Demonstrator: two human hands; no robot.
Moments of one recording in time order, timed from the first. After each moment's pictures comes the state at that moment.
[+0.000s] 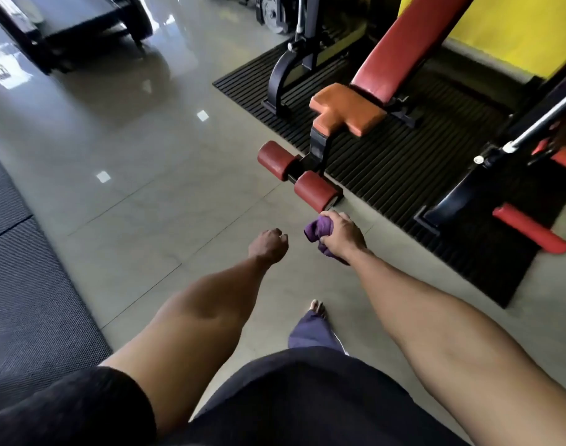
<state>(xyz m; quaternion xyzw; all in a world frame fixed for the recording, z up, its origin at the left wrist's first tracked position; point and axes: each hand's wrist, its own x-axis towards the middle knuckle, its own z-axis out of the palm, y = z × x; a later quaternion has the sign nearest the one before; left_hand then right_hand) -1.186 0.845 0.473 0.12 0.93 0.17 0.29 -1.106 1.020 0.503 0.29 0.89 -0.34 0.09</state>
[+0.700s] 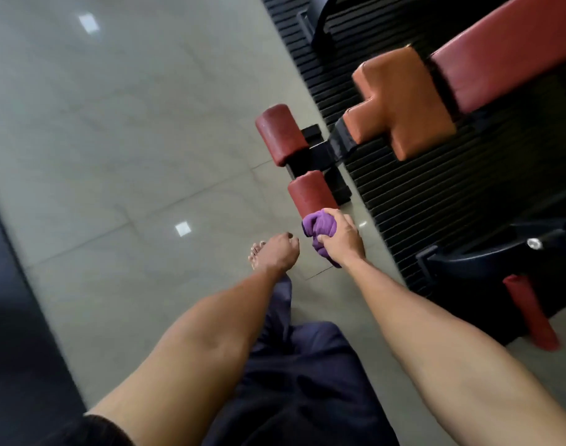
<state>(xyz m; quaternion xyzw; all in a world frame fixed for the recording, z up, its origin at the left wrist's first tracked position) -1.396 1.069 0.328 -0.08 0.86 0.28 0.42 -1.385 1.226 0.356 0.26 0.88 -0.34 0.23</state>
